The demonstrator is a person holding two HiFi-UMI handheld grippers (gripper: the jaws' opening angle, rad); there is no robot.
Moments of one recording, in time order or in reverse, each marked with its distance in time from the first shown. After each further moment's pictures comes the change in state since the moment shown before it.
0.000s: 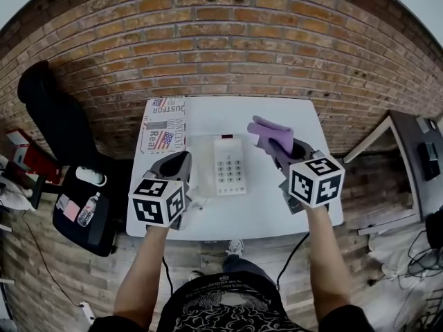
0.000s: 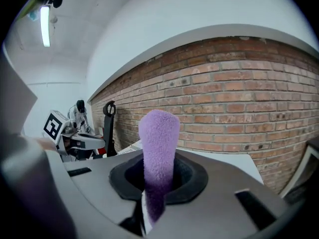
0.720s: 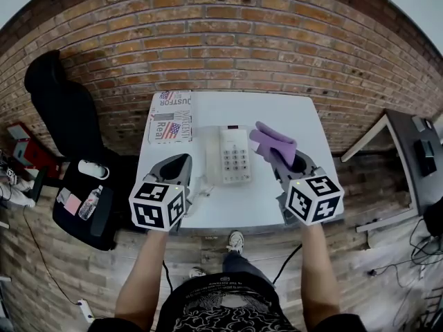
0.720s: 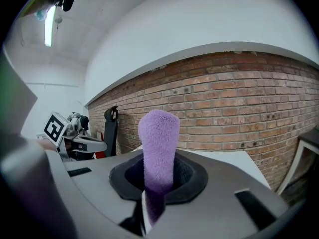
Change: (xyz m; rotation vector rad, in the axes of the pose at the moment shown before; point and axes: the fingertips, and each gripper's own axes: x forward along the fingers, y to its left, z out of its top) left arm -0.061 -0.003 -0.019 0.016 -0.021 -0.007; right arm -0.048 0.063 -0.015 0.011 -0.086 -0.057
